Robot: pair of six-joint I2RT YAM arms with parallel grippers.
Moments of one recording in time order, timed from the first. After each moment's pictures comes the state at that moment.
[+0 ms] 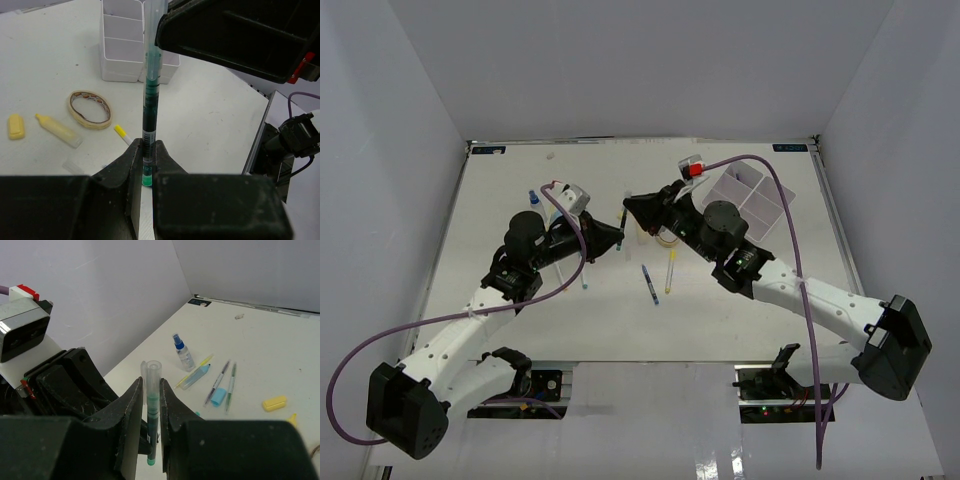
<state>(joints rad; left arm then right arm) -0.48 0.97 0.70 0.20 0.52 -0.26 0.91 1.27 0.94 0.44 0.03 0.41</state>
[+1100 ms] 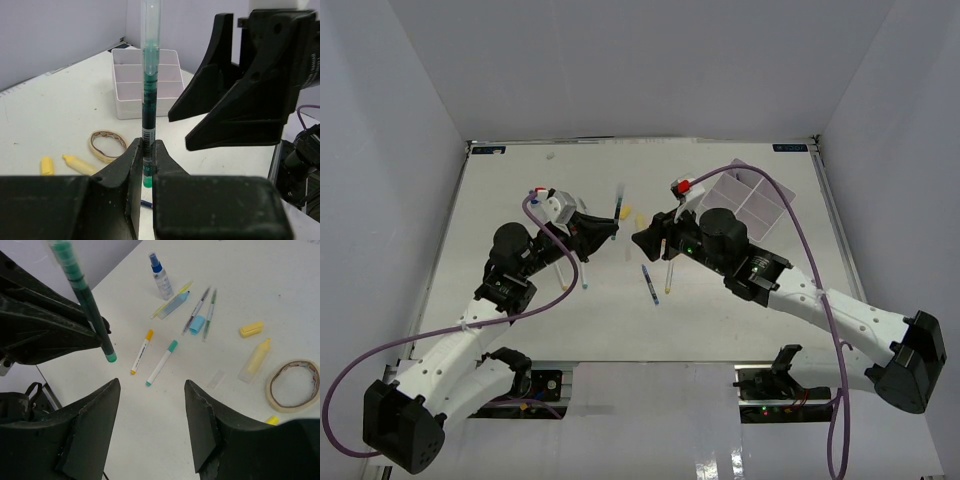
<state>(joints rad) -0.47 0.88 0.64 0.37 0.53 -0.20 0.94 1.16 0.95 0.02 0.05 0.34</state>
